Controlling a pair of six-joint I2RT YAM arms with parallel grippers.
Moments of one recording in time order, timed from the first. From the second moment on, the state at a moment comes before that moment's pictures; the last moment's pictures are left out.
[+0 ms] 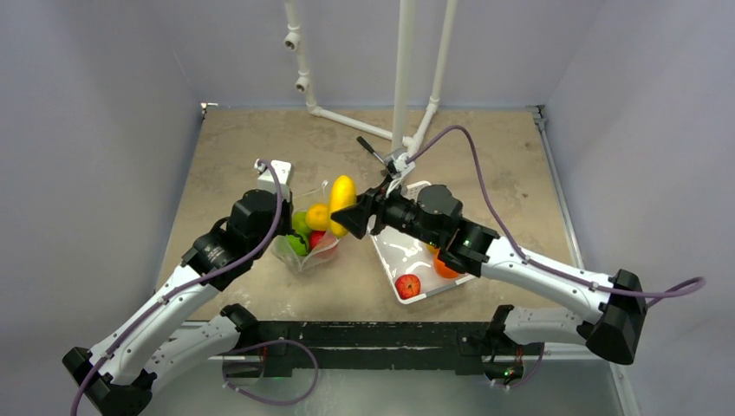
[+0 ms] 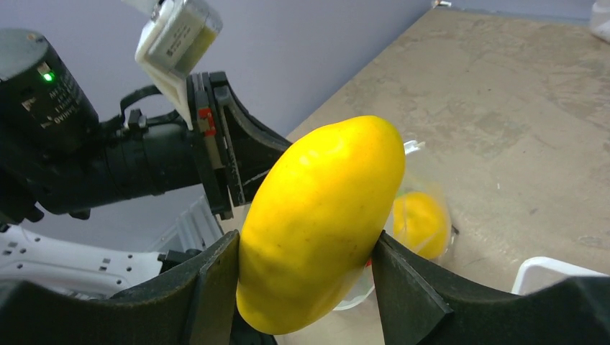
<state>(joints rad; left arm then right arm) -0.66 0.80 0.87 -0.55 -0.40 -0.22 0.99 1.15 0.94 0.17 -0.02 0.48</state>
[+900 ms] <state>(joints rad) -0.66 0.80 0.87 -0.55 -0.40 -0.23 1.06 1.52 1.09 0.19 -0.05 0.56</state>
